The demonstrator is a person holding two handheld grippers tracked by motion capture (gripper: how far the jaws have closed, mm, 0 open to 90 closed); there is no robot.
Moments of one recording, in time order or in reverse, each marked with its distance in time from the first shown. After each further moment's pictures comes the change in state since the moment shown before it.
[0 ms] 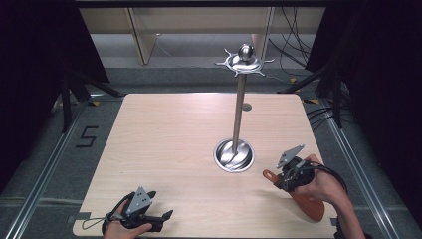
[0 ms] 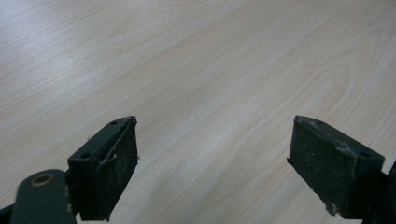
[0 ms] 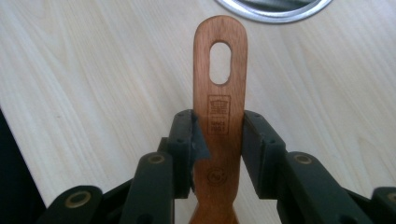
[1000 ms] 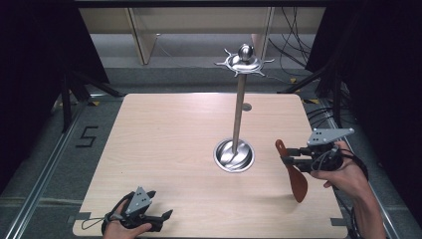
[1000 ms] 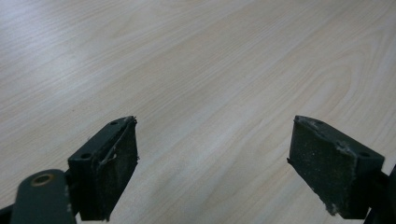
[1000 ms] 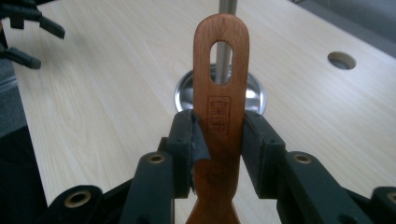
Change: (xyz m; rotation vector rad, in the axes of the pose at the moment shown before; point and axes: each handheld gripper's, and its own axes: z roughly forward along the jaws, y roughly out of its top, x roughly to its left) left arm 0.002 0.000 0.000 -0.014 0.007 0.003; right arm -0.017 -0.005 -0.074 -0.470 -0.001 0.108
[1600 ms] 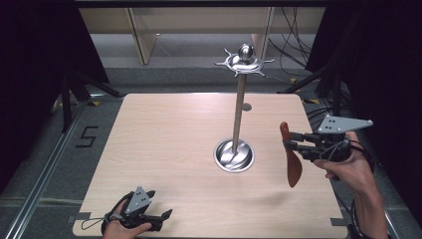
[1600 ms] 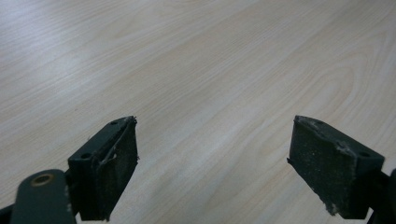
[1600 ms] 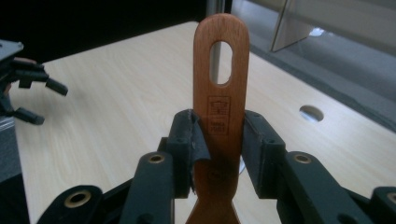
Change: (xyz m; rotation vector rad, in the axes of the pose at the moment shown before) left arm 0.001 0.000 0.000 -0.012 0.010 -0.010; right arm 0.002 0.028 -0.022 -0.189 -0.052 -0.017
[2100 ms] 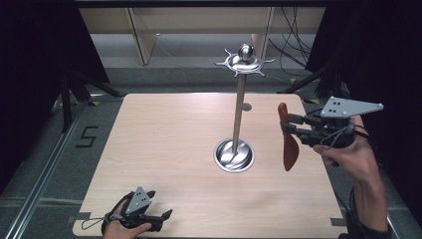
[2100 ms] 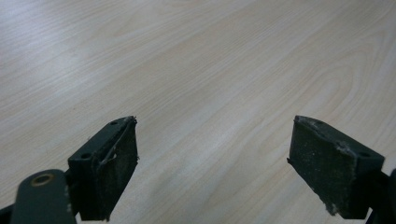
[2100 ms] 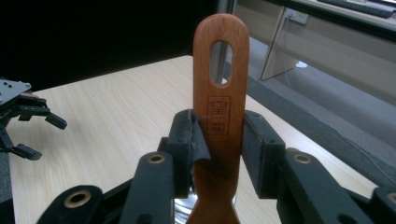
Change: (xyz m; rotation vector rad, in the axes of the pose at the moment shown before) left arm -0.003 -0.001 0.001 -0.008 -0.003 -0.042; right arm 0.011 0.052 -0.011 -0.095 -0.040 -0.078
